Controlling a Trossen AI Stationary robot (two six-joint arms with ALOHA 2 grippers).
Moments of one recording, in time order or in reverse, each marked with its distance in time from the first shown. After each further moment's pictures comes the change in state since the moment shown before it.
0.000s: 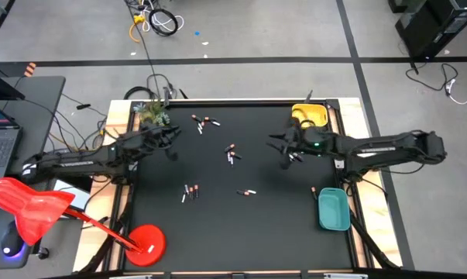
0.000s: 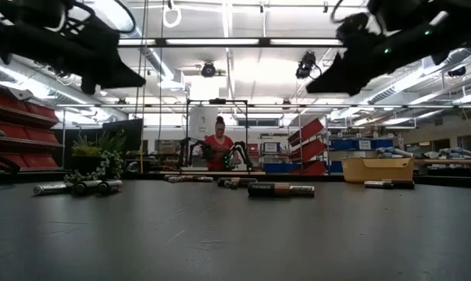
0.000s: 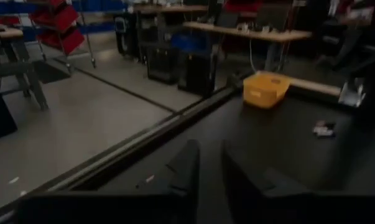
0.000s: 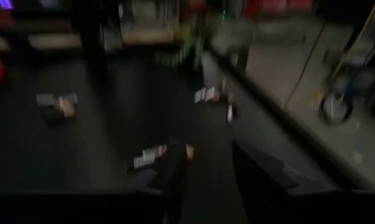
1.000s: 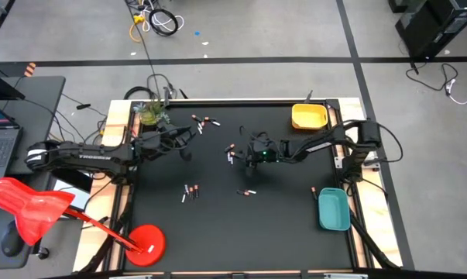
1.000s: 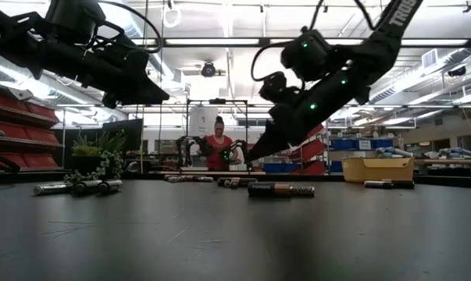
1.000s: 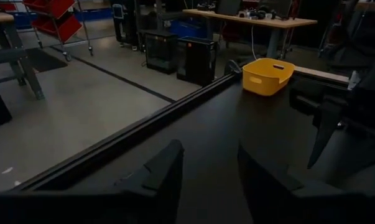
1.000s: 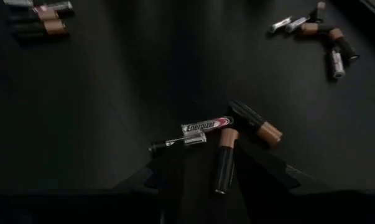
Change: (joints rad) left arm 0.000 0.382 0.002 0.341 -0.001 -0.032; right arm 0.044 0.753 0.338 0.136 -0.085 -0.032
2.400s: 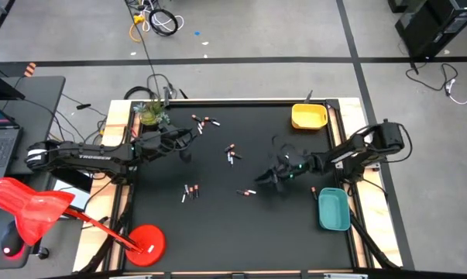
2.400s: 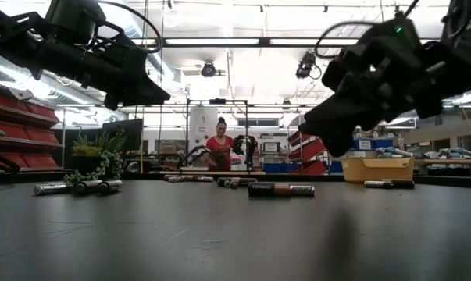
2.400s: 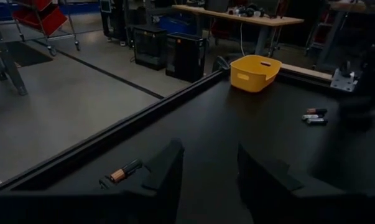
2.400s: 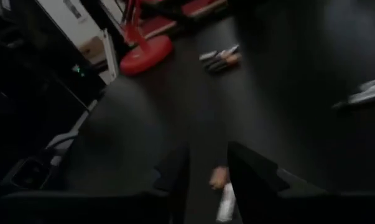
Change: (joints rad) left arm -0.003 -0.001 0.000 -0.008 0.047 -0.024; right arm 0.152 -0.210 -0.466 0.573 -0.329 0.447
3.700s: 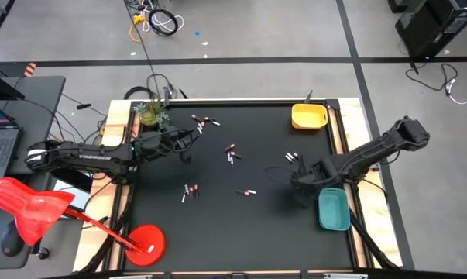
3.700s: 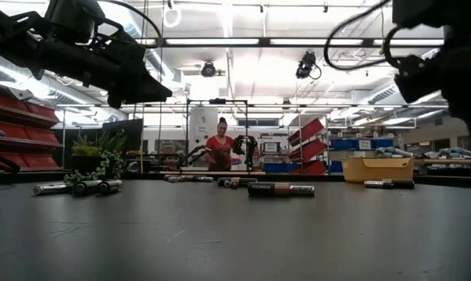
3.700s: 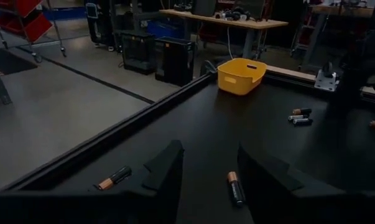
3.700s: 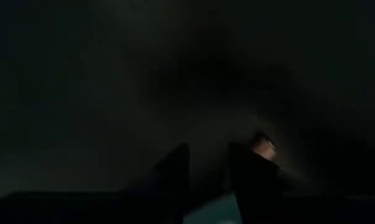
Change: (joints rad) left arm 0.001 0.000 0.000 0.022 0.051 0.028; right arm 0.317 -0.316 0.394 -1.905 0.180 0.669
